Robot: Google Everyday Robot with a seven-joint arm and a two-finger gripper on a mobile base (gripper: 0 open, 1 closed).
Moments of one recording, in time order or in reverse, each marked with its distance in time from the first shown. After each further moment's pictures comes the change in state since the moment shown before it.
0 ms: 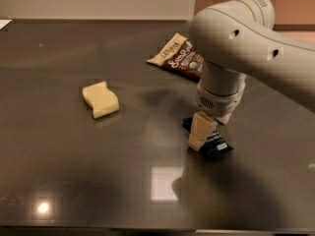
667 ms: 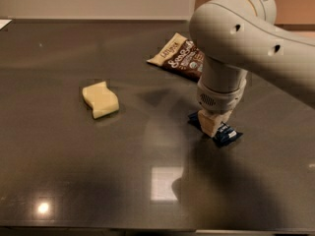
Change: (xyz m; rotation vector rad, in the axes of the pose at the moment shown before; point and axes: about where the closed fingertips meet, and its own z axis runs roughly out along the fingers) arm 0.000 -0.001 -0.010 0.000 0.000 0.000
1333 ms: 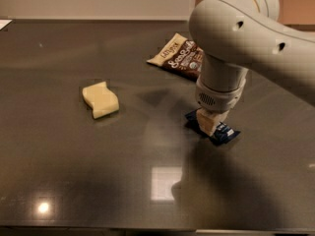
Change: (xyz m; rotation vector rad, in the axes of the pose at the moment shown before) arm -0.003 0.007 -0.009 -0.002 -0.030 -0.038
